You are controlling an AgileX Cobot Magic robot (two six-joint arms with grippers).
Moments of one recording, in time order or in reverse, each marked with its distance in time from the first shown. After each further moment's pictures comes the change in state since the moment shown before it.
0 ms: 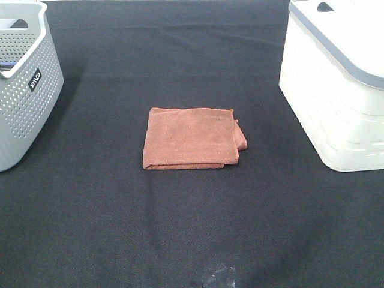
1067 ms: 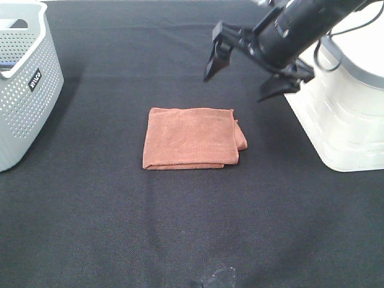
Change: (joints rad) left arm 0.000 0.000 0.000 0.000 0.000 0.000; right arm 0.438 0.647 -0.100 0.138 -0.442 0.080
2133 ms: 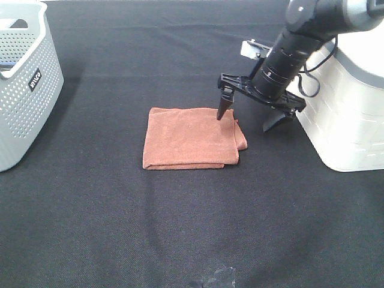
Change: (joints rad) left arm 0.000 0.000 0.000 0.000 0.000 0.000; right arm -0.082 0.392 -0.286 -0.123 0.134 0.069
